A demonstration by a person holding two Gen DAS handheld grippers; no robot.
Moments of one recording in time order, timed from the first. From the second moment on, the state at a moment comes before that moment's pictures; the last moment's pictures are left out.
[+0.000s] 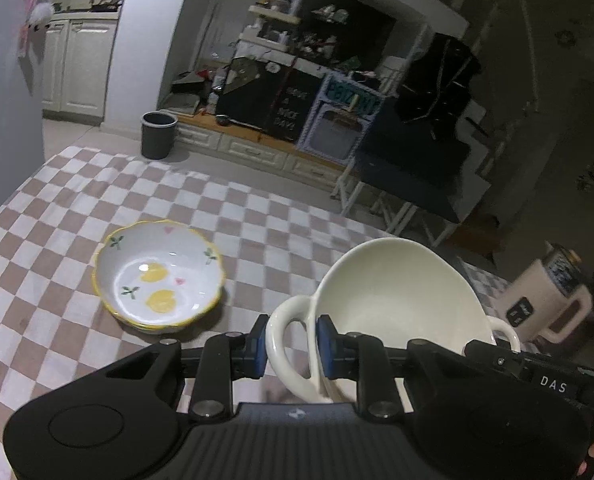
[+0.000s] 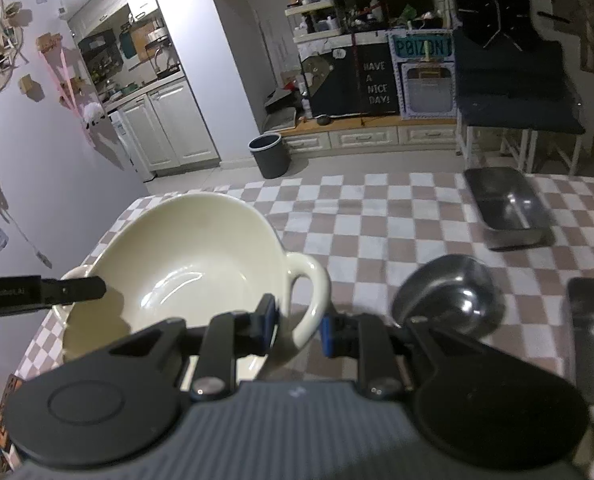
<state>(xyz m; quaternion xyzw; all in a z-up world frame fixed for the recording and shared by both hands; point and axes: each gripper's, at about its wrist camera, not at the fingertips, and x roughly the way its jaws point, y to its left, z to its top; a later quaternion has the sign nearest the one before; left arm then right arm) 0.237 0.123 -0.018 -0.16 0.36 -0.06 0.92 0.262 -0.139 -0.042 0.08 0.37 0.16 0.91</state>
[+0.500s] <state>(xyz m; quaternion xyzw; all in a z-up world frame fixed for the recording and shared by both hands) 0.209 0.046 0.000 -0.16 0.35 -0.13 0.91 0.208 -0.217 -0.022 0.10 0.37 0.10 0.92</state>
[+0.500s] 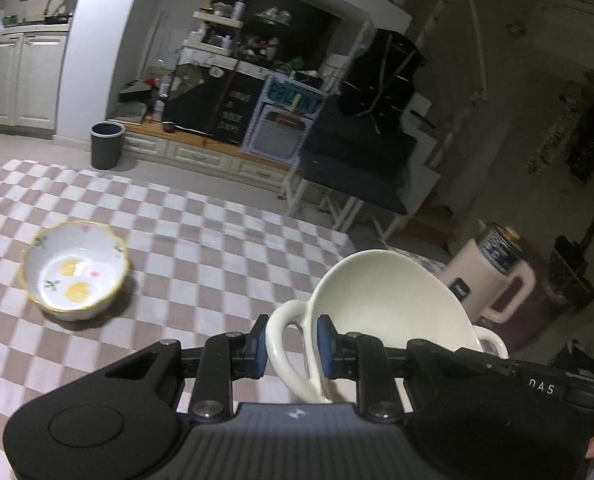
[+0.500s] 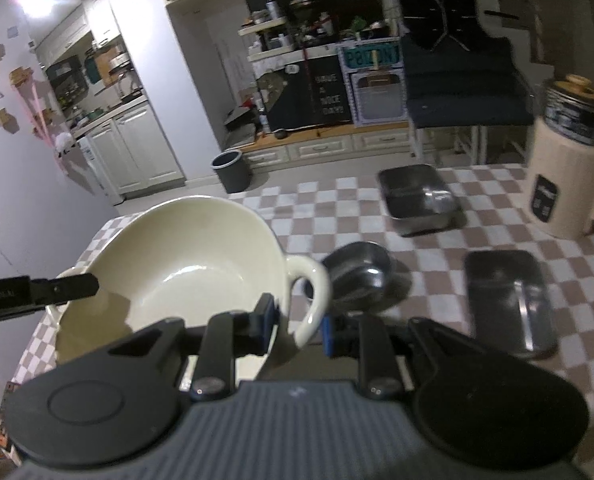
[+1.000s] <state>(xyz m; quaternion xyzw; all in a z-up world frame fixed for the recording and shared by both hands) 0.207 -0.029 -0.030 -0.15 0.38 -0.19 0.89 0.173 -0.277 -0.039 0.11 0.39 0.03 0.91</state>
